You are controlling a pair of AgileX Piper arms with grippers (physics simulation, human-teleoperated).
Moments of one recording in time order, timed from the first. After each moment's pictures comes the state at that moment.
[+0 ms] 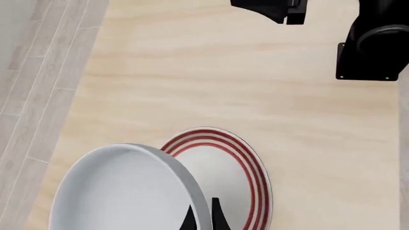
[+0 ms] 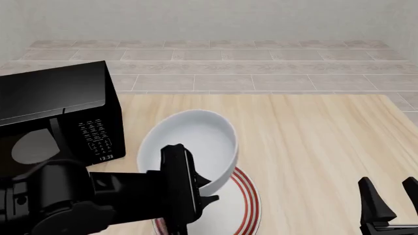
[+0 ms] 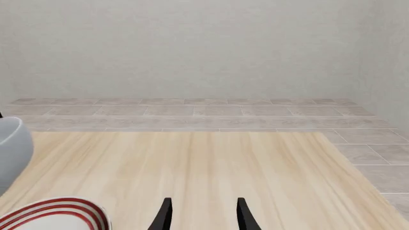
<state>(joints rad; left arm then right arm) -1.04 1.19 -0.81 0.38 0.49 0.00 0.02 0.00 -0.01 0.00</state>
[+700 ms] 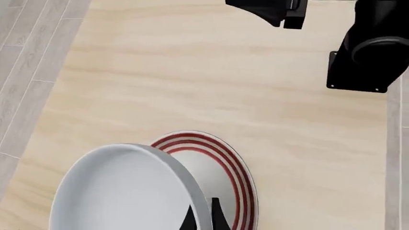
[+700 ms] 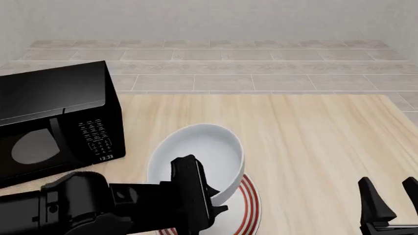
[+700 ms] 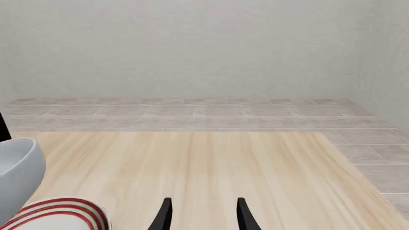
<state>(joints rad) -1.08 1.26 -0.78 0.28 0.40 0.00 0.02 0.00 -0.01 0.00</state>
